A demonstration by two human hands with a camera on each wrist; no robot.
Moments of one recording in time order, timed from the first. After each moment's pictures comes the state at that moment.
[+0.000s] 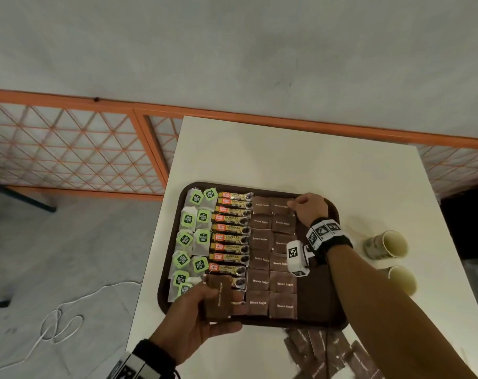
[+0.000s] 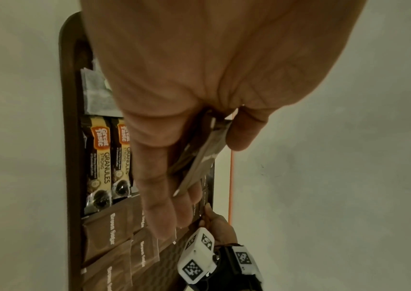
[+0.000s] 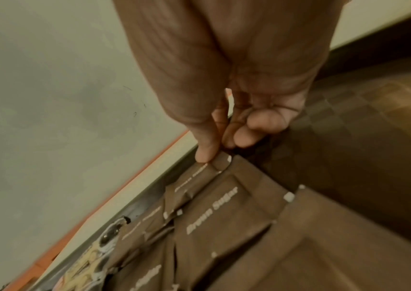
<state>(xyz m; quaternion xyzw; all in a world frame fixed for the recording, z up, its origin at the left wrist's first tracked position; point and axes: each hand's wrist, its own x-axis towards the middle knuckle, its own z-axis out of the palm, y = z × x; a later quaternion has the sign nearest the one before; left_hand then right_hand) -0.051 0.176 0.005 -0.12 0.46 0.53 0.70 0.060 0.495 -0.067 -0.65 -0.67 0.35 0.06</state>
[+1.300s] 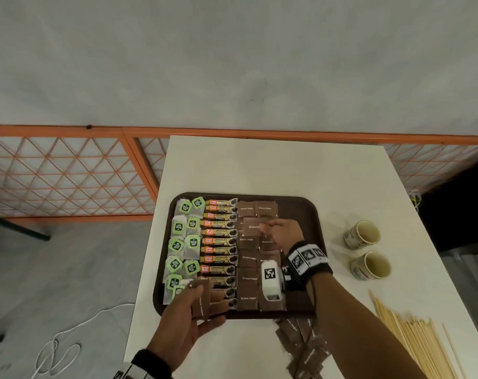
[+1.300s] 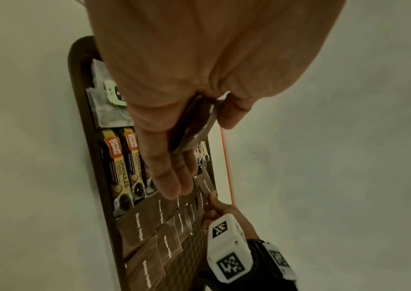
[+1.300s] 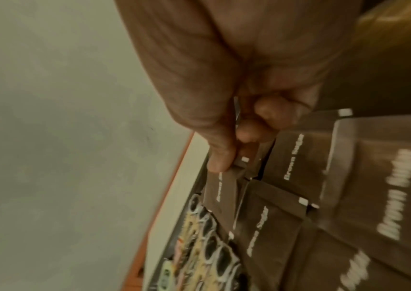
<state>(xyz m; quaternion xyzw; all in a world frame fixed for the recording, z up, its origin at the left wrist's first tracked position) -0.033 0.161 0.008 -0.07 0.58 0.56 0.60 0.080 0.417 -0.050 -0.61 -0.57 0.54 0.09</state>
